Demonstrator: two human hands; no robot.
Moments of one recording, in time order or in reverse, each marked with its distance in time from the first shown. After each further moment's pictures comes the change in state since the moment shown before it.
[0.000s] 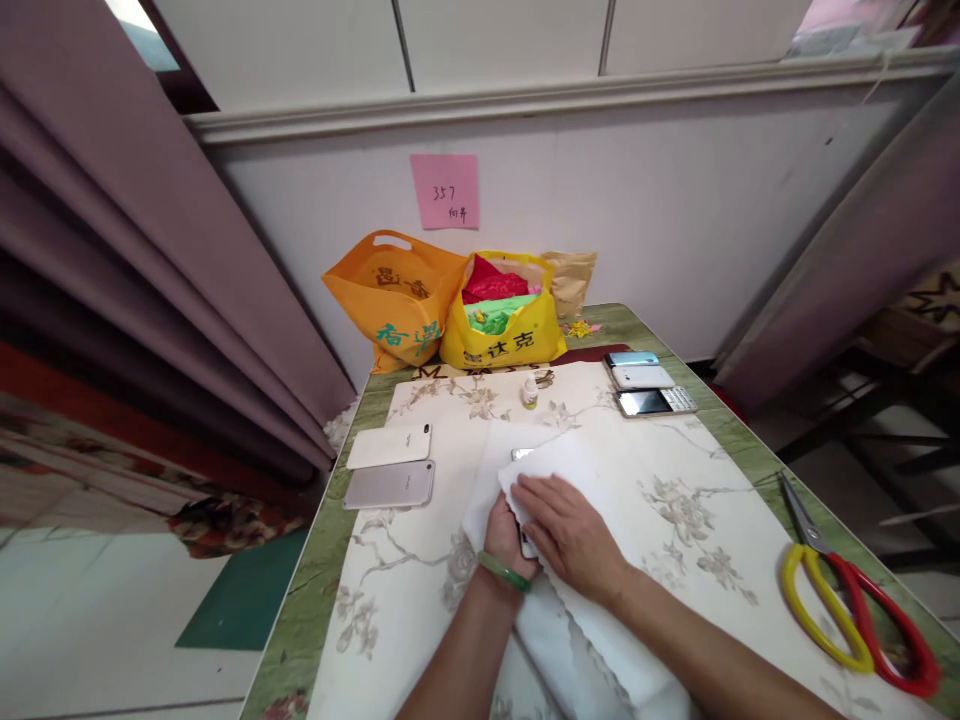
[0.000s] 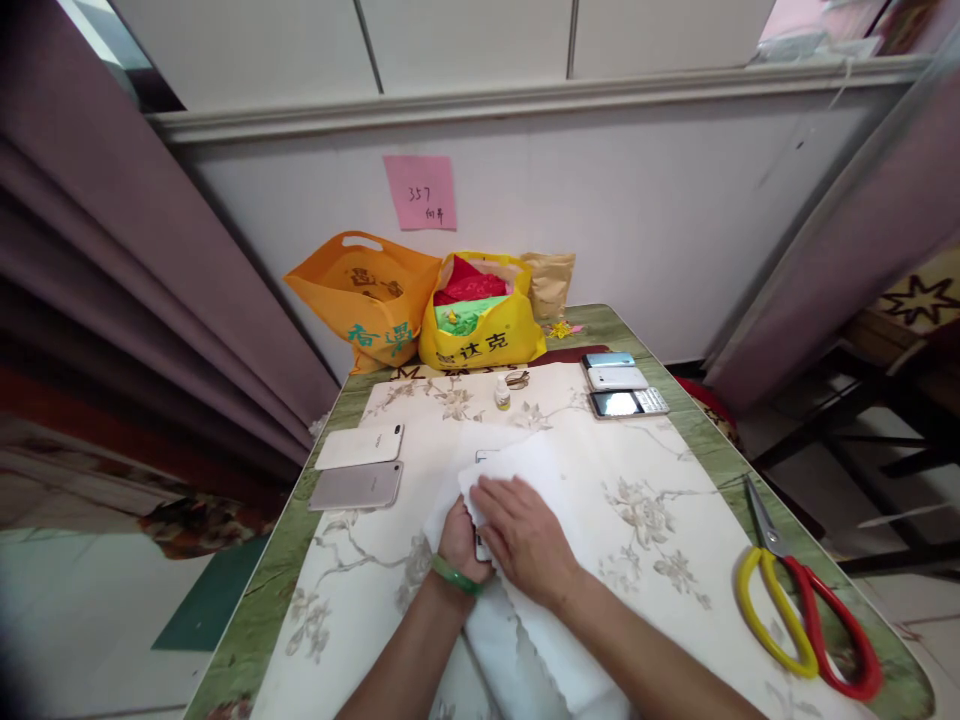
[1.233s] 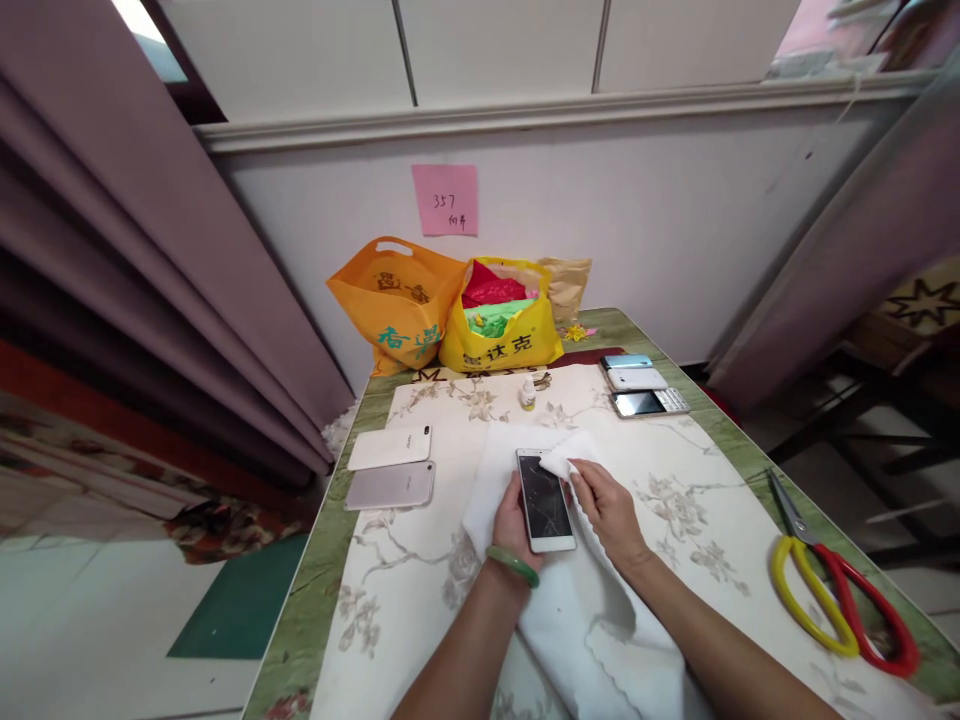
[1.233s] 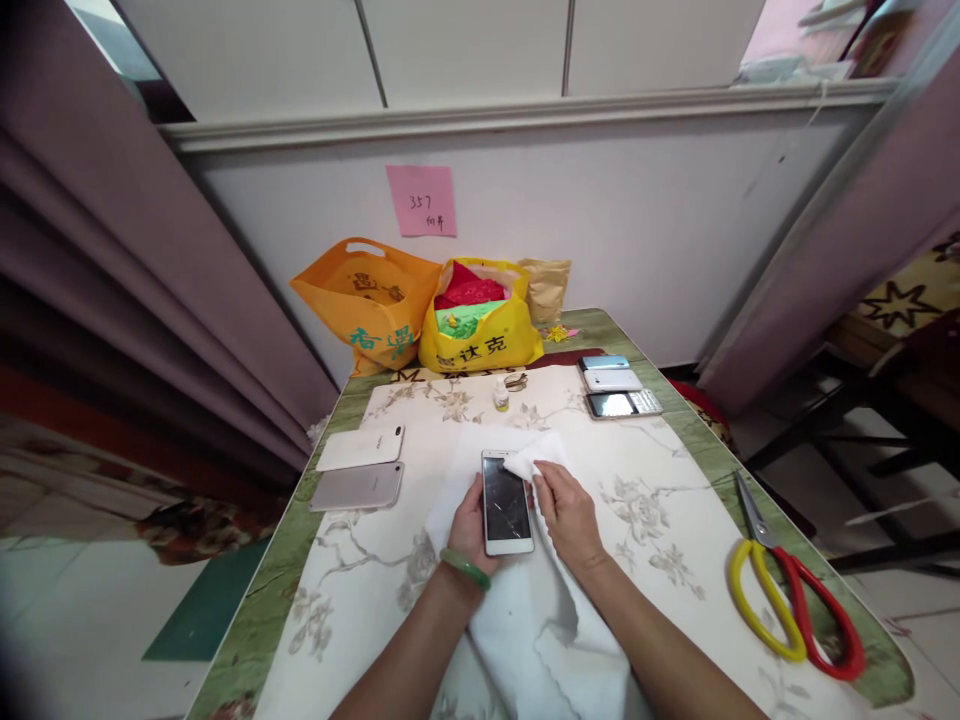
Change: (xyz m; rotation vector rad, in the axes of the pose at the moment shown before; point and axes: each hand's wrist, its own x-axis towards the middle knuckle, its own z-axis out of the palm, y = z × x) left_hand 0.005 -0.007 0.007 -0.171 -0.047 -0.036; right_hand -0.024 0.049 0.005 0.175 0.309 0.420
